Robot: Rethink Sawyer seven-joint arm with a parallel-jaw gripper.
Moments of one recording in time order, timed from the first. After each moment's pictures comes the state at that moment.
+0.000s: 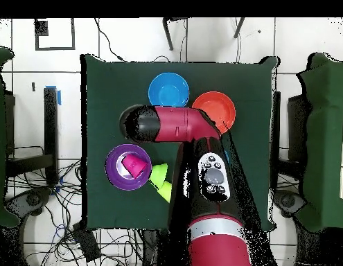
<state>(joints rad) -0.19 -0.65 0.10 1.53 -0.10 0.62 2.32</state>
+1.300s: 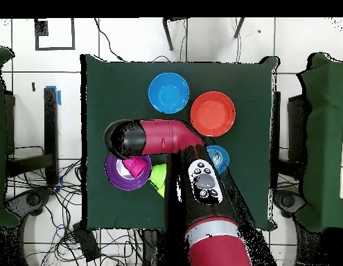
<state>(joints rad) -0.22 -0.70 0.23 1.68 -0.12 0.62 2.32</state>
